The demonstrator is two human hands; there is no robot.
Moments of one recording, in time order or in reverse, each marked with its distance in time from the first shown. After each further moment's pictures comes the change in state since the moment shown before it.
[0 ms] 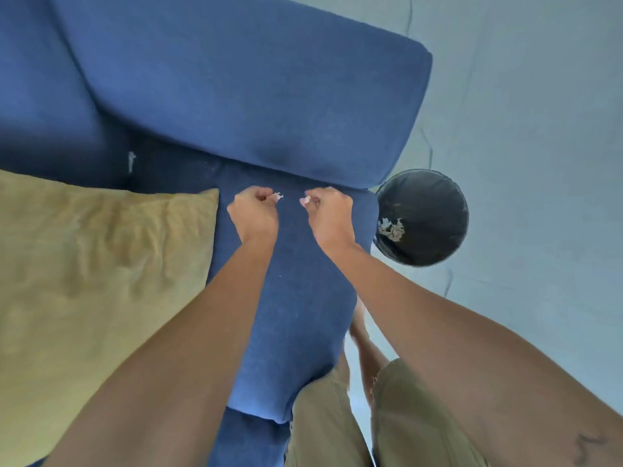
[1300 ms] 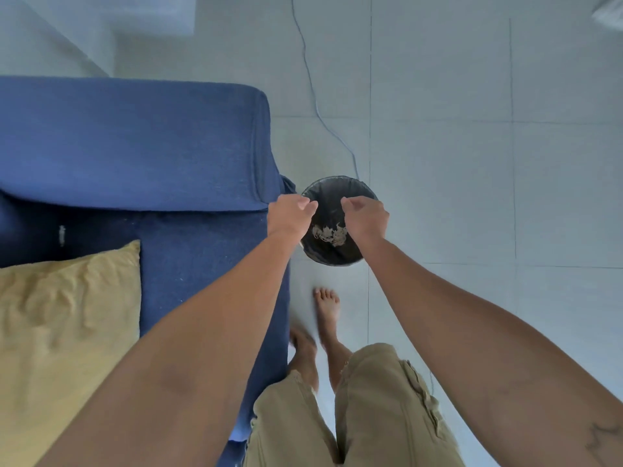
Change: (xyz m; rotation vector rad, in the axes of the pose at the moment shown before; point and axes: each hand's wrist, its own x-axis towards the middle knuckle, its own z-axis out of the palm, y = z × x) left_hand -0.151 0.140 0.159 0.379 -0.495 0.319; right_hand -0.023 0.150 -0.232 0.217 0.215 0.503
